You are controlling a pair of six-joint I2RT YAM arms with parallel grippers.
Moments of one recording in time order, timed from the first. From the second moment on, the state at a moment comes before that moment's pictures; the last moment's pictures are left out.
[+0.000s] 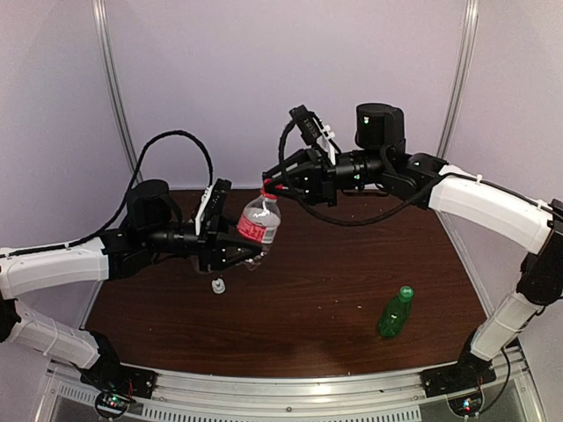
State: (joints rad) left arm -0.78 1.21 0.80 0.29 0.73 -0.10; right arm 0.82 1.58 1.53 -0.05 -0.86 0.03
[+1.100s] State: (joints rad) left arm -0.77 1.20 0.79 0.30 0.63 -0.11; right arm 0.89 1.52 1.57 -0.18 -0.36 0.24
